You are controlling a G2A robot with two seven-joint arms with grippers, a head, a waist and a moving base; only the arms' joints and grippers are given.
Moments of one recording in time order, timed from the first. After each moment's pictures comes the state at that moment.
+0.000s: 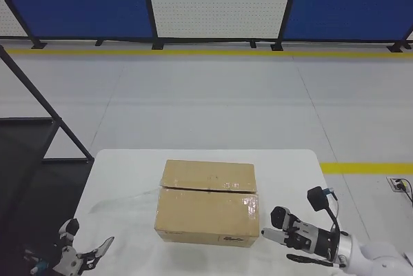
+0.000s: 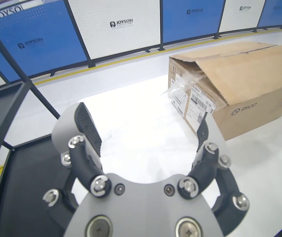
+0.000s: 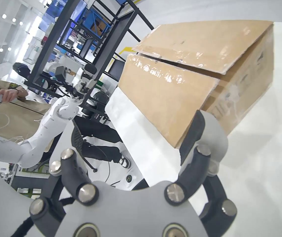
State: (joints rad) left arm 1.76 -1.12 -1.88 -1.89 1.20 -0.49 0.18; right arm -1.30 -1.08 1.57 -1.95 -0.09 -0.34 0.95
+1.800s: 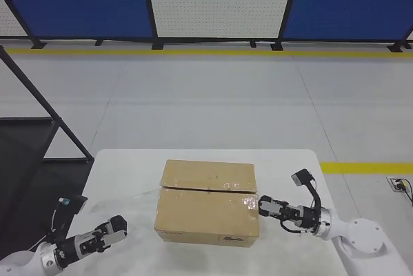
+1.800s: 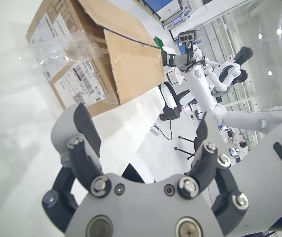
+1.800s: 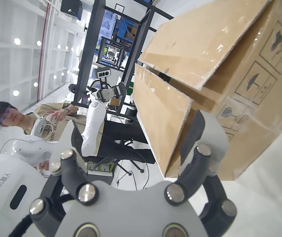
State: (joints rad) left arm 1.35 -1.00 -1.81 -1.66 -0.24 -0.53 -1.20; right arm -0.97 -1.09 1.35 -1.44 0.31 -0.38 1.07
